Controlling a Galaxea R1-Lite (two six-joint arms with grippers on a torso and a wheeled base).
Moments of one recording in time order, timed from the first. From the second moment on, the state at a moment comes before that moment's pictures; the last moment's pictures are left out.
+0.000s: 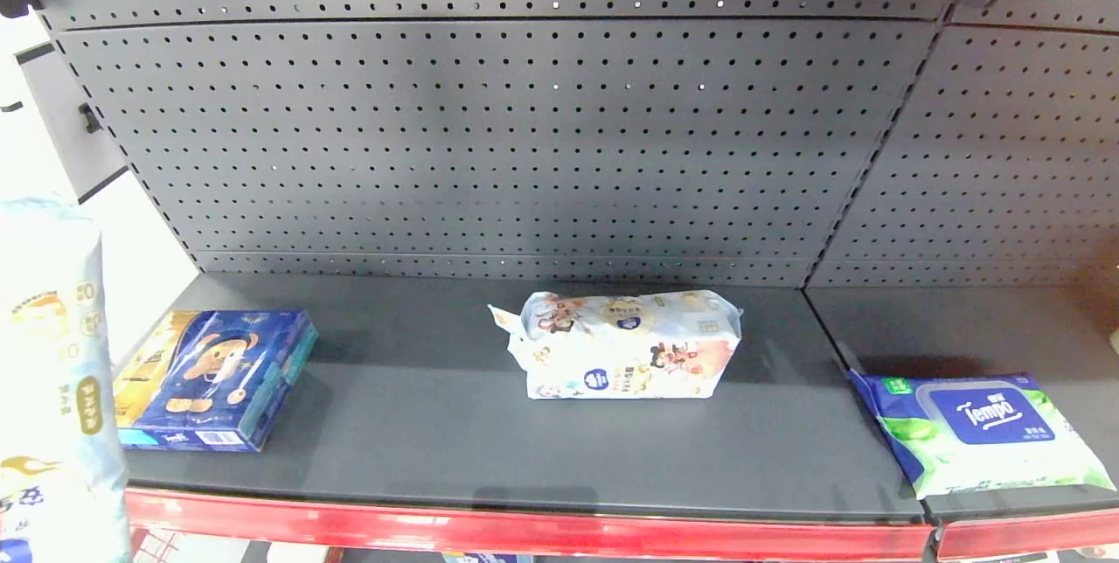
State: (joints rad) left arm -0.21 0.34 -0.43 0.06 -0.14 0.08; right arm 0.03 0.45 -0.43 0.01 0.01 -0.02
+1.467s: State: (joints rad) left arm -0.21 0.60 -0.53 0.06 -0.17 0.16; right arm 0.13 1.72 -0.85 -0.25 0.84 -0.51
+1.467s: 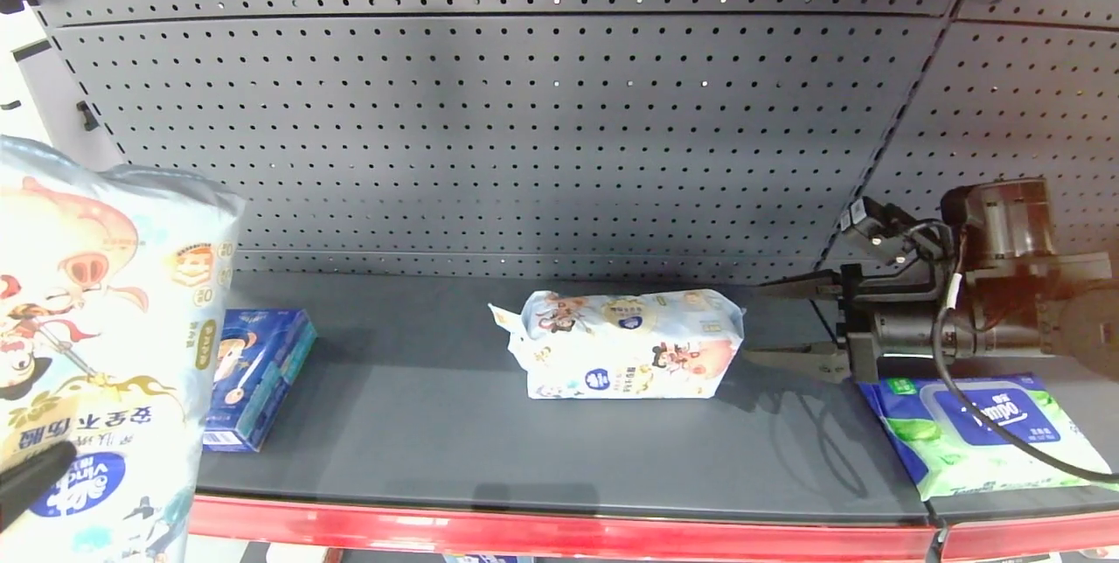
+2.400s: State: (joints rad) left arm -0.21 0.61 -0.53 0.06 -0.17 0.16; right arm 0.23 1.92 -0.99 -0.25 0.80 -0.55
